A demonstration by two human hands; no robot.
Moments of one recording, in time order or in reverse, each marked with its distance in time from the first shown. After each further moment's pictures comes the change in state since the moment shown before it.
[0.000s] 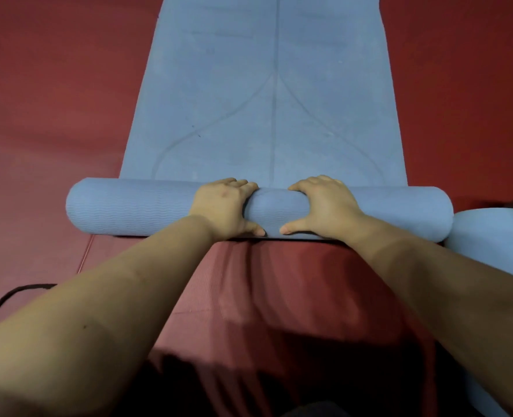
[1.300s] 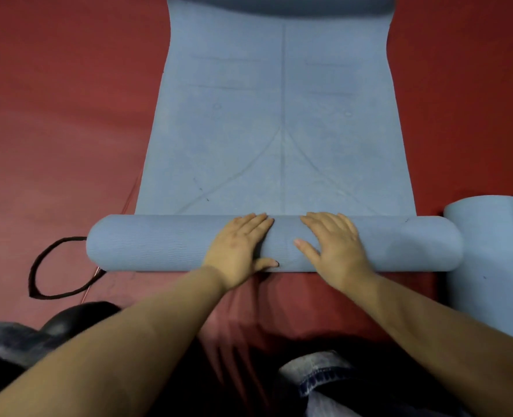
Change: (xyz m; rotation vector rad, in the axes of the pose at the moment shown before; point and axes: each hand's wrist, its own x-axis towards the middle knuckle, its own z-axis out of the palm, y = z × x) left_hand -0.124 0.032 0.046 -0.247 0.041 0.003; right_hand -0.113 -0.035 0.062 0.052 0.221 -0.051
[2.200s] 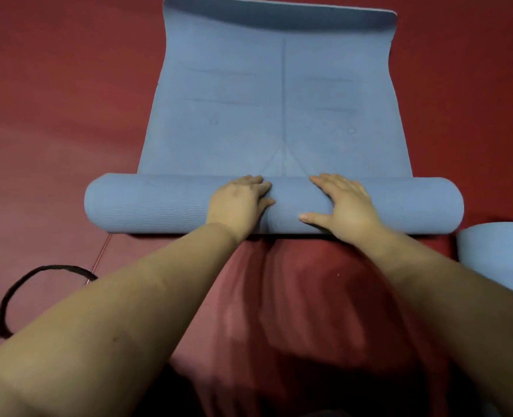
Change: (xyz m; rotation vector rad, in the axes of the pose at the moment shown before) left_hand 0.101 -0.020 -0.050 0.082 0.160 -0.125; right_hand 0.108 0.031 -0.027 0.031 -0.069 0.074
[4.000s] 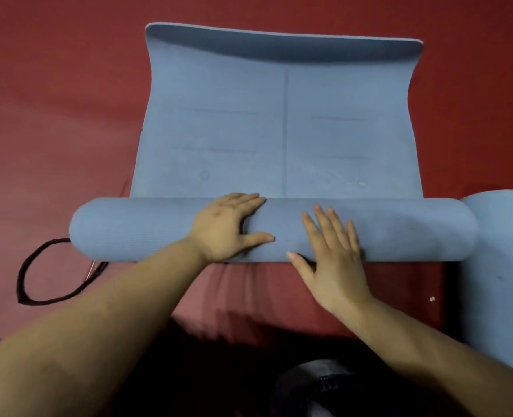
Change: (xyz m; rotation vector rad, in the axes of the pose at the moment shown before) left_hand -0.078 -0.014 0.009 -0.118 -0.141 0.108; right_hand -0.123 -0.044 0.046 -0.068 0.181 -0.050
